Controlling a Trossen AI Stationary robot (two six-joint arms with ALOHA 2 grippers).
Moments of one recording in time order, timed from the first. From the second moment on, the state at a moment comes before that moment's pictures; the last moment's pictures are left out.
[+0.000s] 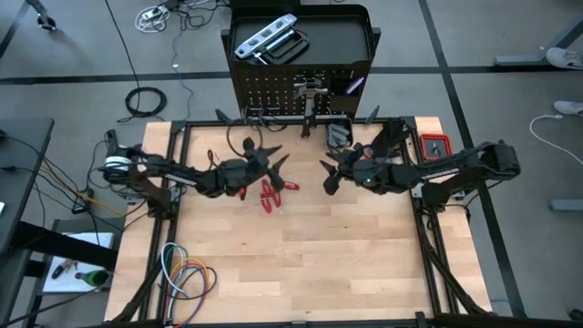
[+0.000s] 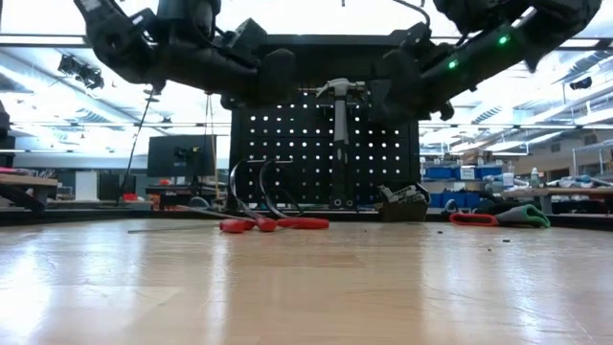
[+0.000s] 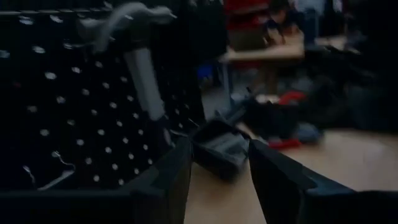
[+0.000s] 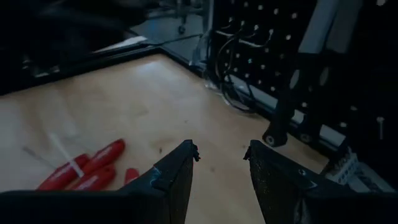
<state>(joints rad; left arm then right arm) 0.10 1.56 0.63 0.94 -0.57 0.13 -0.05 1.28 0.58 0.33 0.60 0.23</state>
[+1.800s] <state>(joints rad) -0.02 1.30 0.28 1.12 -0.60 0.09 0.01 1.94 1.05 0.95 1.36 -0.33</state>
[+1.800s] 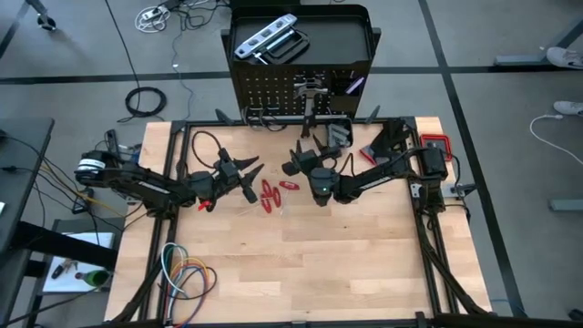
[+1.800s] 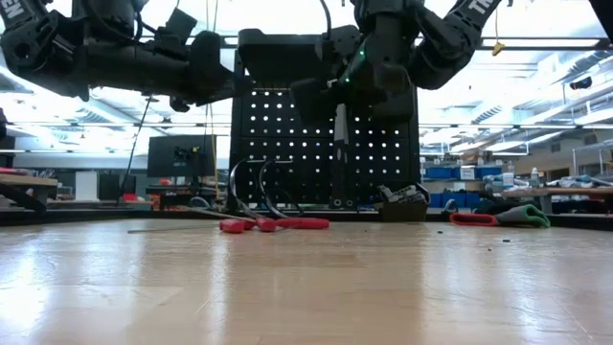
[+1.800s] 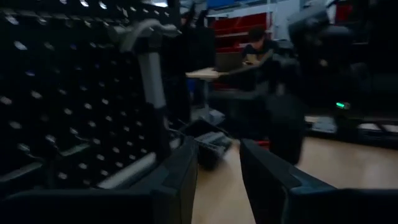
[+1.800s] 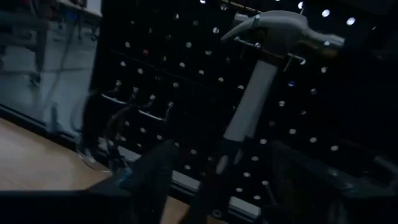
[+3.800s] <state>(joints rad) -0.11 1.30 0.12 1.32 -0.64 0.21 -0.28 1.94 1.20 0.66 1.09 0.11</state>
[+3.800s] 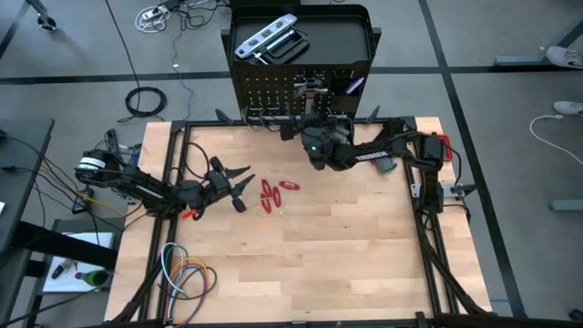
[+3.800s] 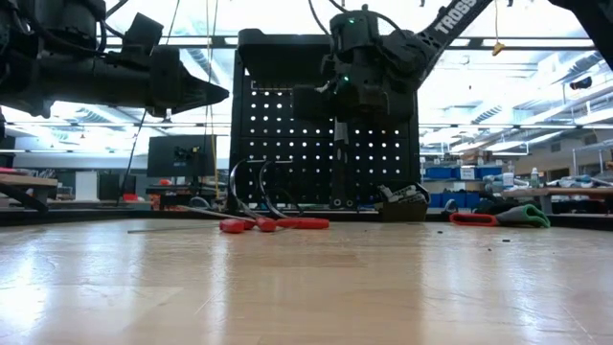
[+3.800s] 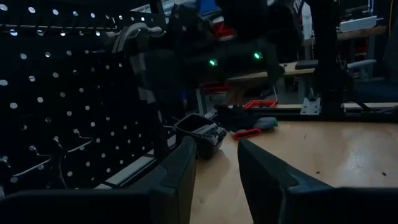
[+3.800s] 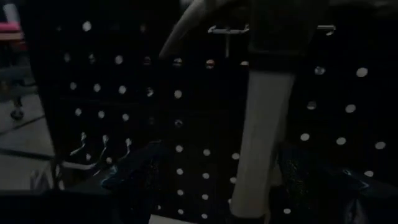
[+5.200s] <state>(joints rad) -0.11 1.30 0.11 1.31 -0.64 0.24 -0.33 1.94 1.22 0.45 1.03 0.25</state>
